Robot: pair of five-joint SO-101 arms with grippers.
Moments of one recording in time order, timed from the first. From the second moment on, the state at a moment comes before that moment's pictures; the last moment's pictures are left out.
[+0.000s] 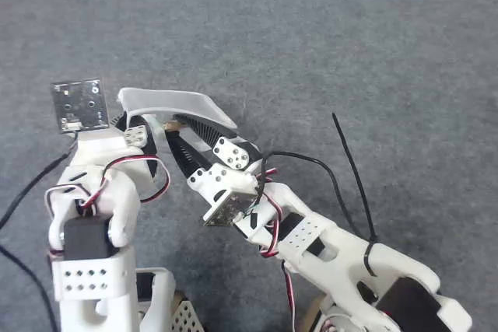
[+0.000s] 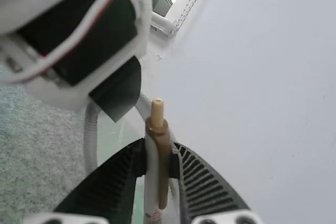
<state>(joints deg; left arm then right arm) -9.1 -66.2 51.0 60.9 9.9 -49.6 -18.1 69.4 -52.7 30.3</state>
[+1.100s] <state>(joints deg) -10.7 -66.2 51.0 60.9 9.9 -51.8 -28.0 78.9 -52.3 30.4</state>
